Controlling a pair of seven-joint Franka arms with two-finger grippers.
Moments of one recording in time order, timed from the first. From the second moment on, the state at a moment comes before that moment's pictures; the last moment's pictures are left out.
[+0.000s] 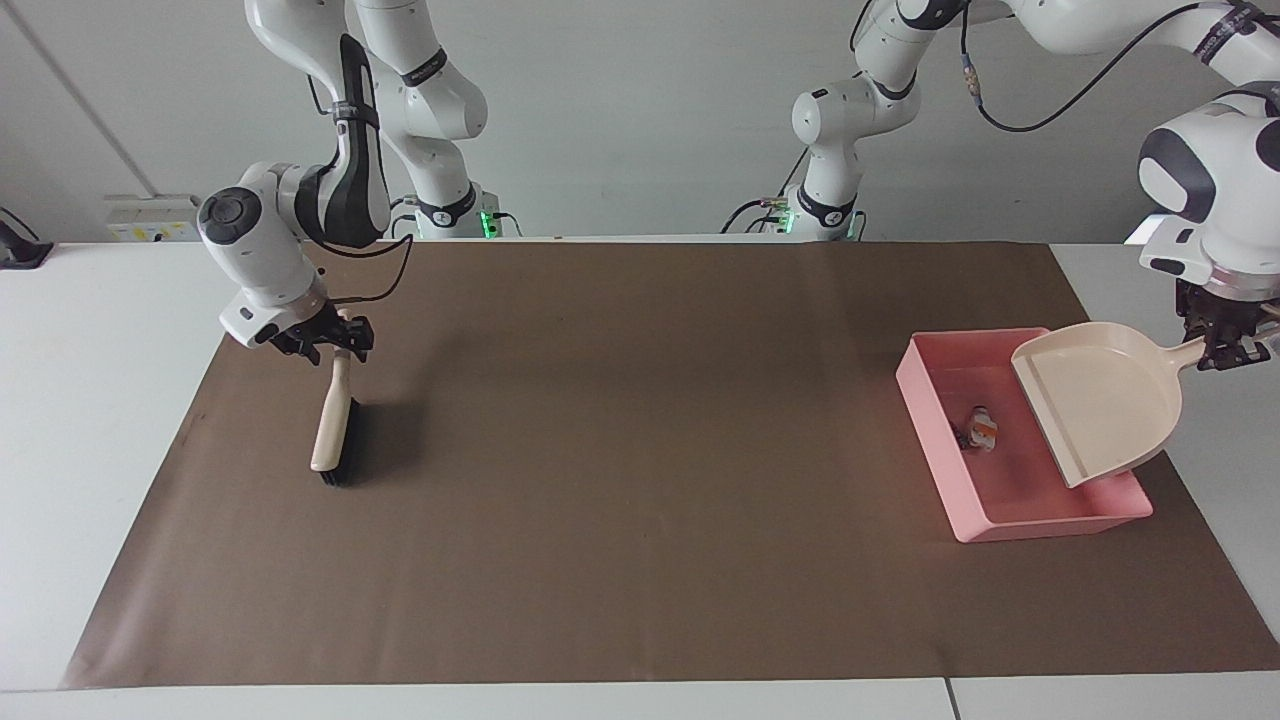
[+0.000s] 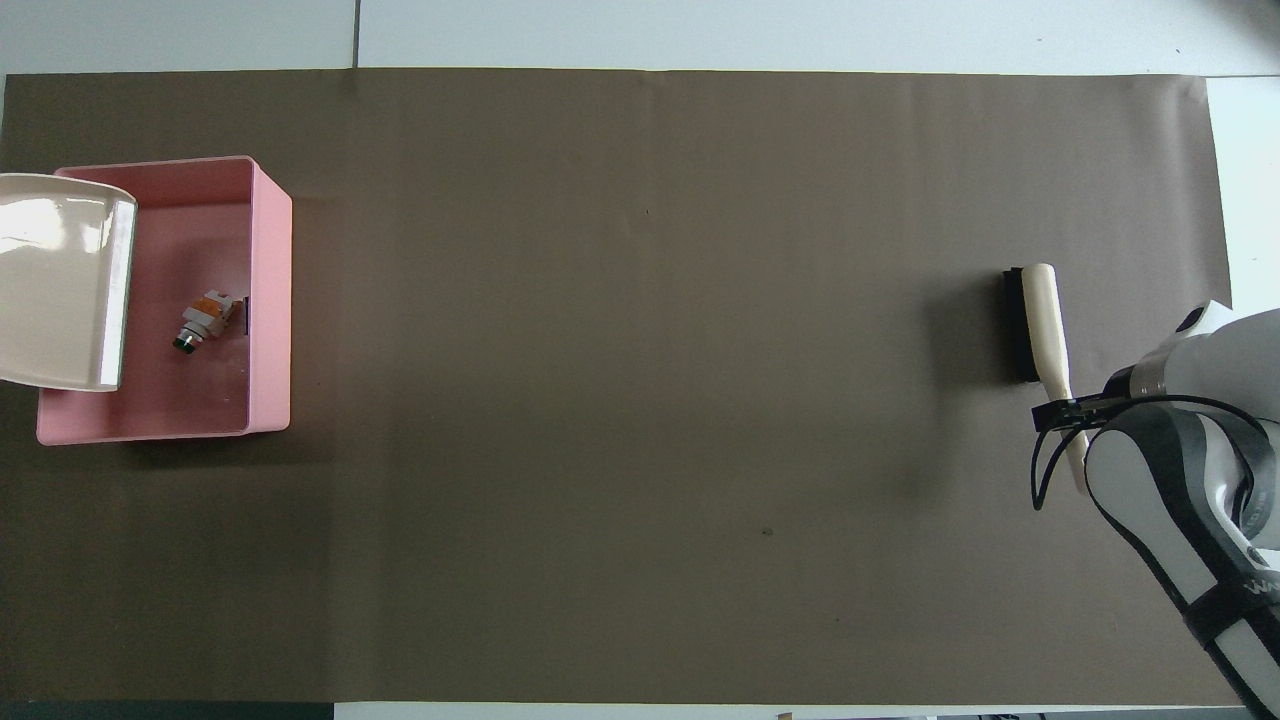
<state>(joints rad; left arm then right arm) 0.18 0.21 -0.02 -1.57 0.54 1.91 1.68 -0.21 -0.05 0.03 -2.33 -0.07 2.20 -0.20</state>
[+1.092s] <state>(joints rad) 0.10 0.08 -0.05 -1.54 0.28 1.69 1.70 -0.15 -0.07 0.05 -1.59 -0.06 1.53 0.13</state>
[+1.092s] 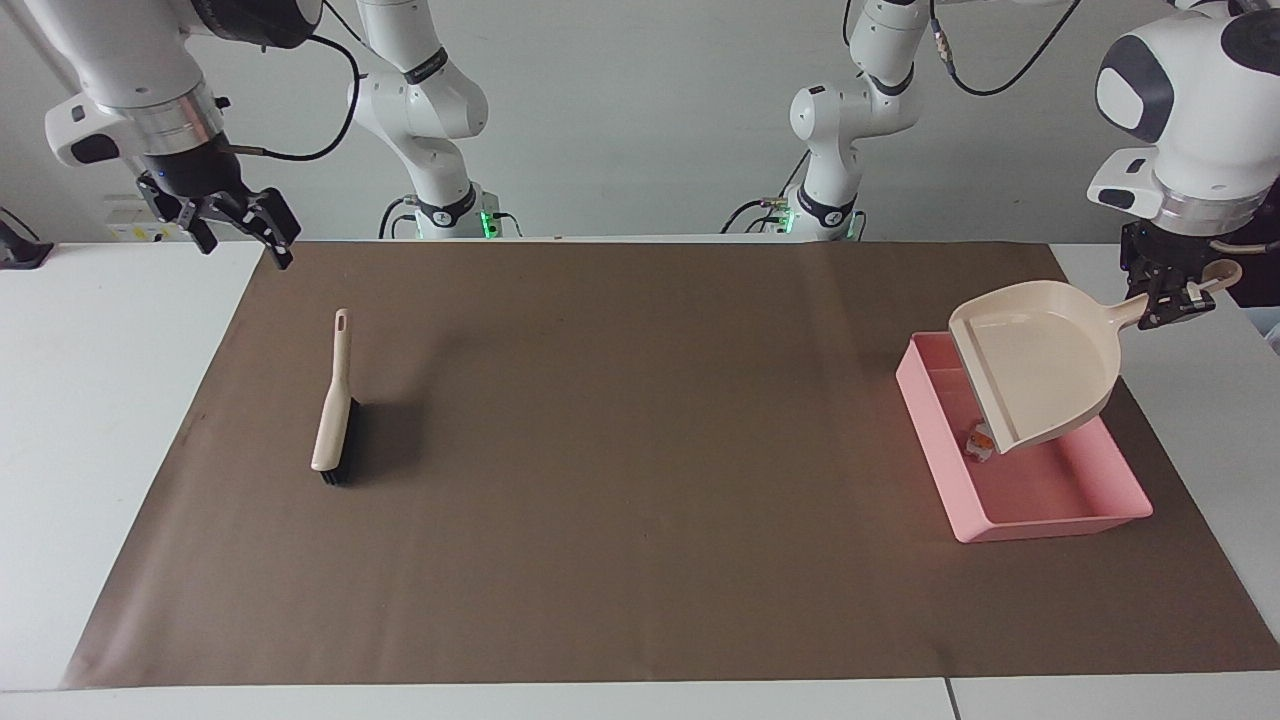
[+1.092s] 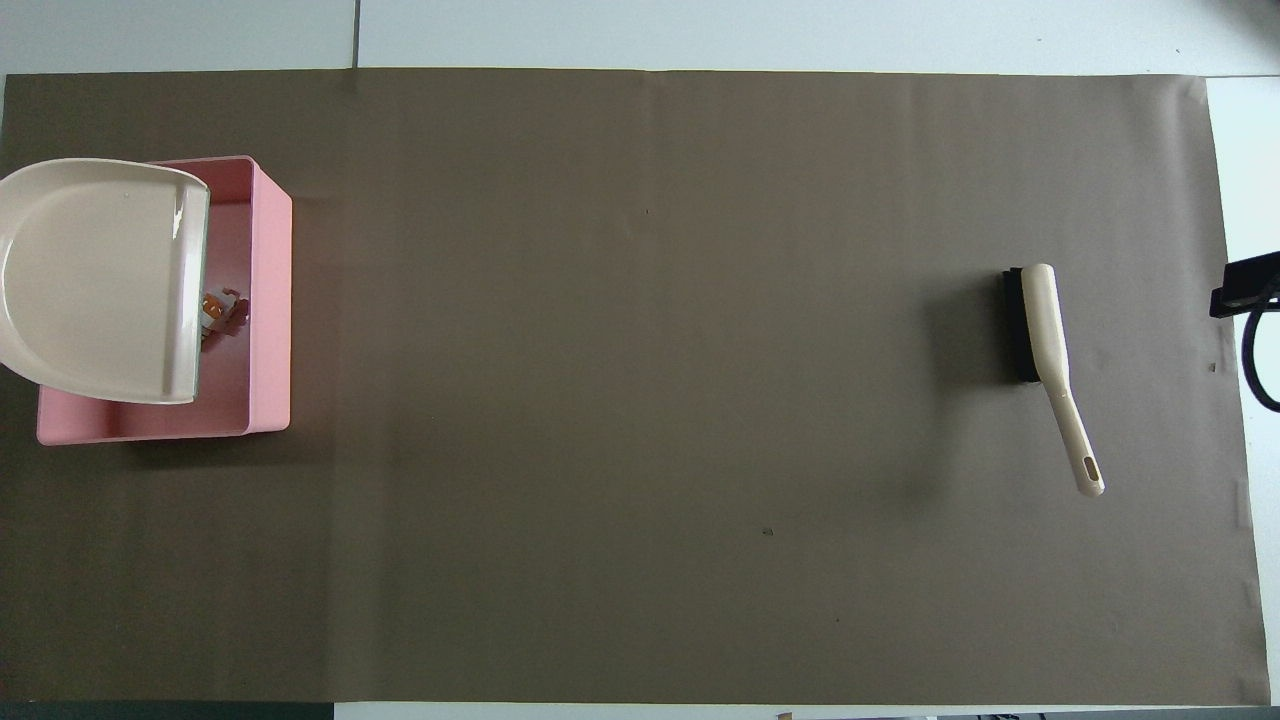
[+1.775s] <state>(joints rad) -0.25 0.06 -0.06 -1.89 0.16 1.86 1.35 -0.12 -0.03 0.05 -1.54 -0.04 1.47 0.13</state>
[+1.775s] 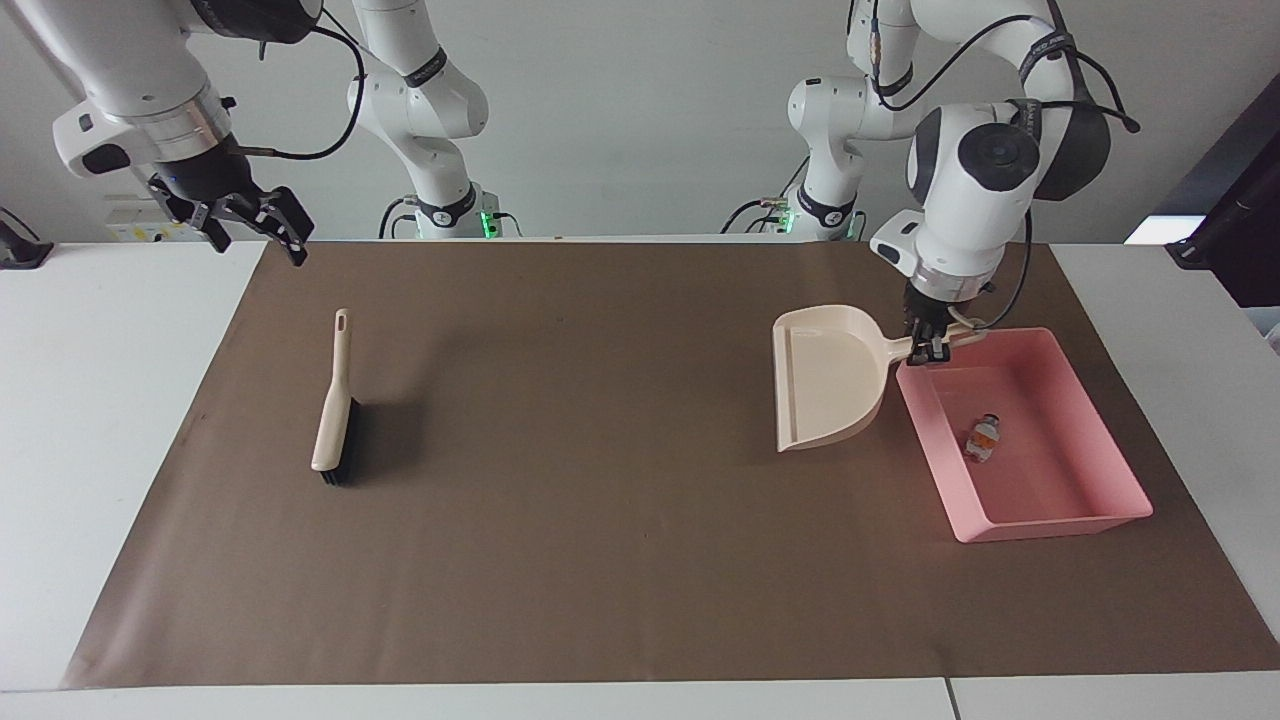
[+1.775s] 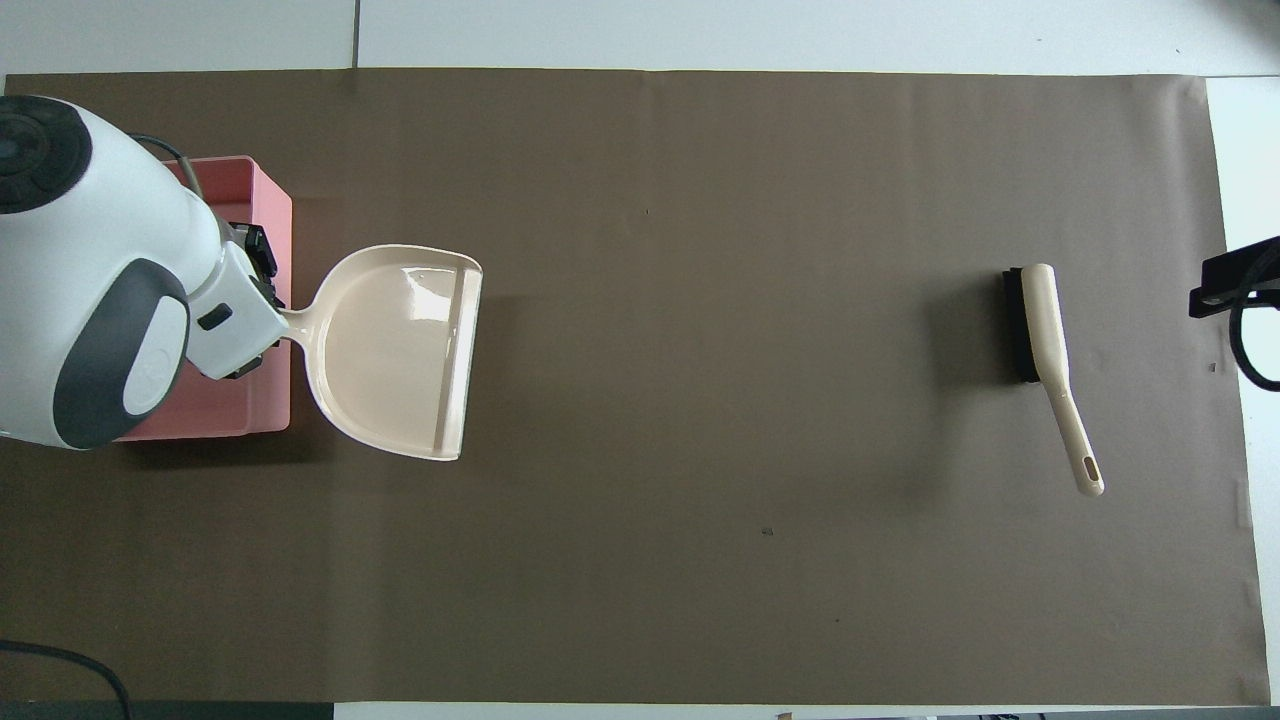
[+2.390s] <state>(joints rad) -0.33 0.08 -0.06 -2.09 0.16 2.07 1.18 -0.06 -0.03 -0.01 -1.54 -0.04 1.46 0.17</state>
